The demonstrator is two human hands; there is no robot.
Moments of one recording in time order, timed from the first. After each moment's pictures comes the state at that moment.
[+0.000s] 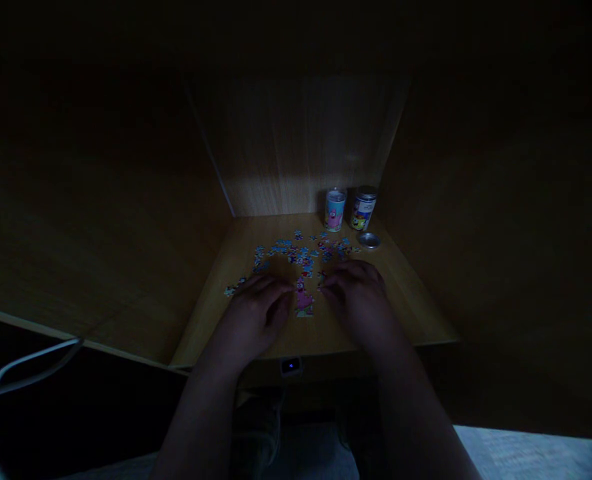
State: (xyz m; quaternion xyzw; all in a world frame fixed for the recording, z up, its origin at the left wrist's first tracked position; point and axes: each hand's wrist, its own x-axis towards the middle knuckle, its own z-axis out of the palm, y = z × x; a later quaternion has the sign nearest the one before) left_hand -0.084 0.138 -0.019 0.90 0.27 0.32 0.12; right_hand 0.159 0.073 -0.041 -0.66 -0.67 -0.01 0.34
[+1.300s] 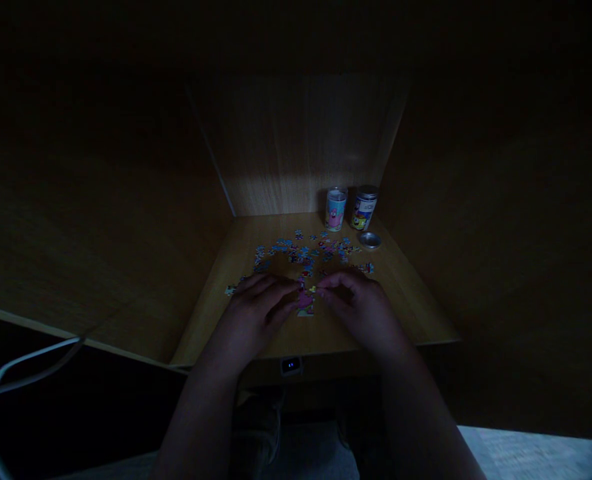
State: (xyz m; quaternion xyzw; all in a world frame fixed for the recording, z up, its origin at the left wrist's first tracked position) left_hand -0.086 0.137 -0.017 0.90 0.23 0.35 0.10; right_hand 0.155 0.067 -0.038 -0.55 -0.64 0.19 0.50
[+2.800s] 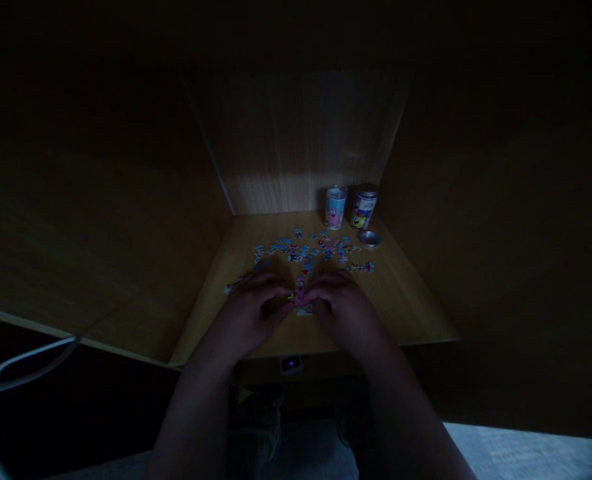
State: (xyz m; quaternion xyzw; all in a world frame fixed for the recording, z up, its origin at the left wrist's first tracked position) left_hand -0.090 0.147 -0.020 0.90 0.29 0.29 0.15; right_hand 0.137 0.076 -0.033 -0.52 -0.74 0.13 0.42
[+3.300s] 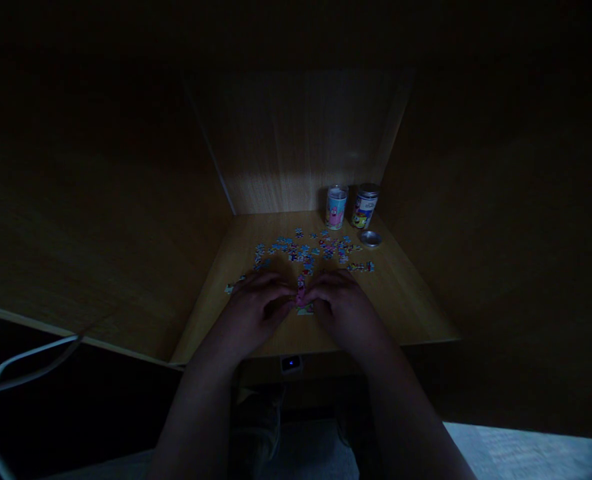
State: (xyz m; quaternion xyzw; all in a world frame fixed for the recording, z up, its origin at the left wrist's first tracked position) left_hand -0.090 0.146 -0.022 0.91 0.28 0.27 0.15; right_hand 0.137 0.075 -0.035 -0.52 -0.74 0.12 0.41
